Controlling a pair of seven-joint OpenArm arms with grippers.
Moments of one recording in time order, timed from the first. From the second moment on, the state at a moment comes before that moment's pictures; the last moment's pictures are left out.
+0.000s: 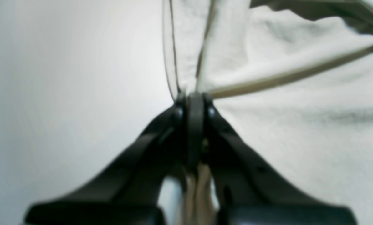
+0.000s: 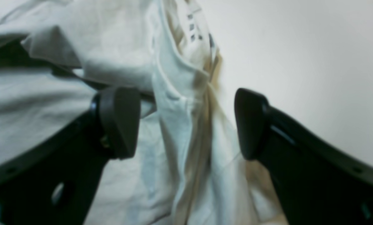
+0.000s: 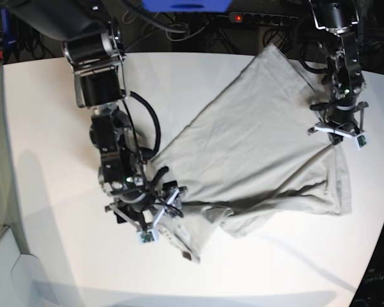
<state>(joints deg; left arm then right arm) 6.2 -12.7 -18.3 72.7 -21.4 -0.5 15.9 22.2 -2.5 -8.2 68.3 -0.5 7.8 -37.9</state>
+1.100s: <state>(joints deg) 4.2 -20.2 -18.2 71.6 -20.6 -0.1 18.8 27.6 8.7 0.2 61.7 -0.7 7.8 -34.0</state>
